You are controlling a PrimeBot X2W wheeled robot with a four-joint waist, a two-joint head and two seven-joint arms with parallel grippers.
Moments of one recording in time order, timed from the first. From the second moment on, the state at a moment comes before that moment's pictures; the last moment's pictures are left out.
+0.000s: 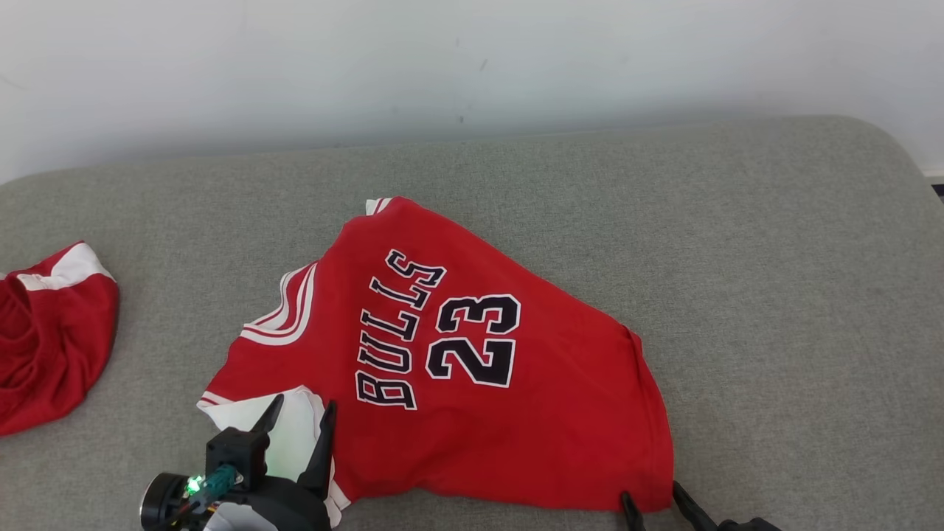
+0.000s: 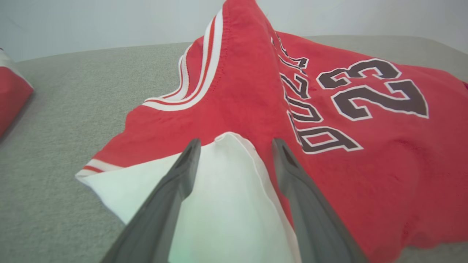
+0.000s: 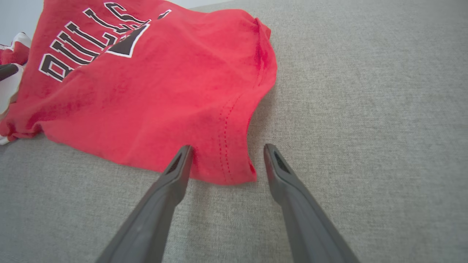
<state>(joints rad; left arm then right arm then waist) -0.30 0.16 -0.24 0.64 -0.26 -0.13 -0.26 0.02 -0.10 0.26 0.44 0.24 0.13 -0.26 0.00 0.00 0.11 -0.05</state>
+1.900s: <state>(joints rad) -1.62 0.36 -0.18 0.59 -0.56 -0.13 -0.06 -1.43 -0.21 0.24 0.51 0.70 0.13 0.01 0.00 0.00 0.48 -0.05</state>
